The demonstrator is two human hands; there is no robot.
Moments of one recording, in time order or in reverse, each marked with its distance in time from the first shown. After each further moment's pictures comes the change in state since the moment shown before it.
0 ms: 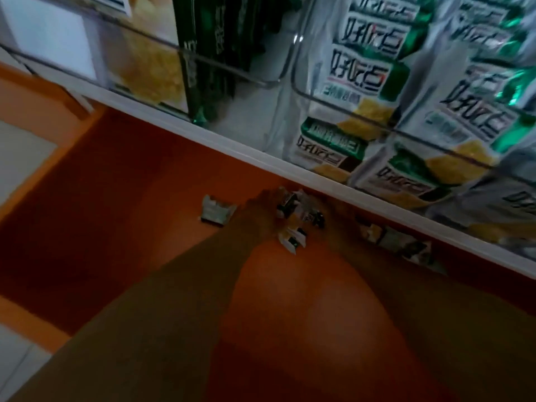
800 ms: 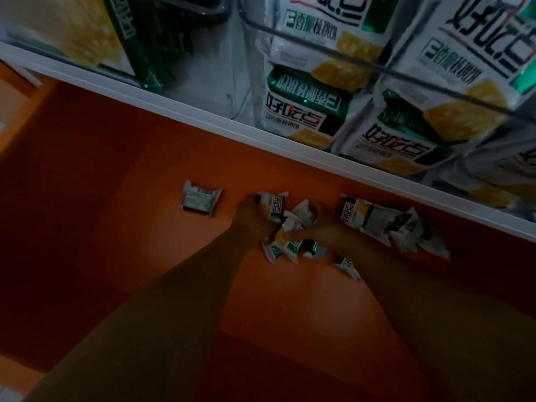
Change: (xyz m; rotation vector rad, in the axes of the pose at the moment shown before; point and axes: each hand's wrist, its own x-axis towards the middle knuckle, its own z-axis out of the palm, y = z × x) left_hand -0.010 -0.001 0.059 -0.599 -0.017 -0.369; right_hand -0.029 0.000 0.019 0.481 -0.250 0.313
